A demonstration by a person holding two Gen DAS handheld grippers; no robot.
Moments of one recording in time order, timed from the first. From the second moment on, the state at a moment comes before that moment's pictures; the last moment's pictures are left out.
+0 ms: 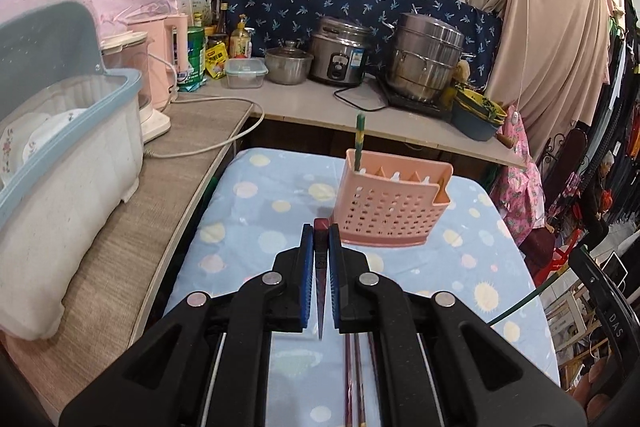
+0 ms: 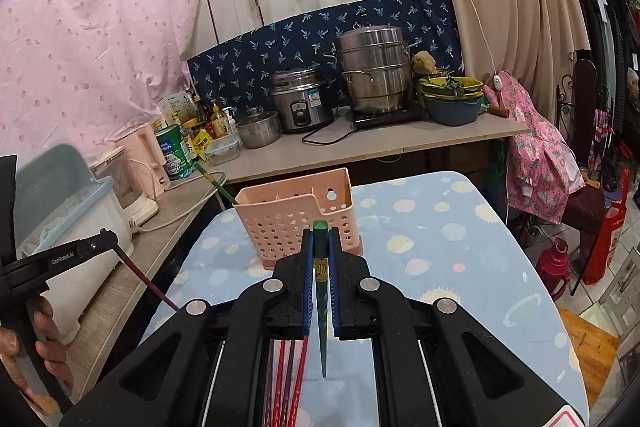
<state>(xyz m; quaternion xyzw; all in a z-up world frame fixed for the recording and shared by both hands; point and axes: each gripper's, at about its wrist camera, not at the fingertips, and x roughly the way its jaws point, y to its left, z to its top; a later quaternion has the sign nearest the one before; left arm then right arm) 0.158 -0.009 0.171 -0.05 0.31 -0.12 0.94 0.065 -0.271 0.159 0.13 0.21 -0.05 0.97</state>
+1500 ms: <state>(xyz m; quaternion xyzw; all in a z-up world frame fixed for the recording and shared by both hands) 0.313 -0.076 0.212 -0.07 0.26 -0.13 0.95 0.274 -0.299 0.173 0.15 0.21 -0.03 0.96</state>
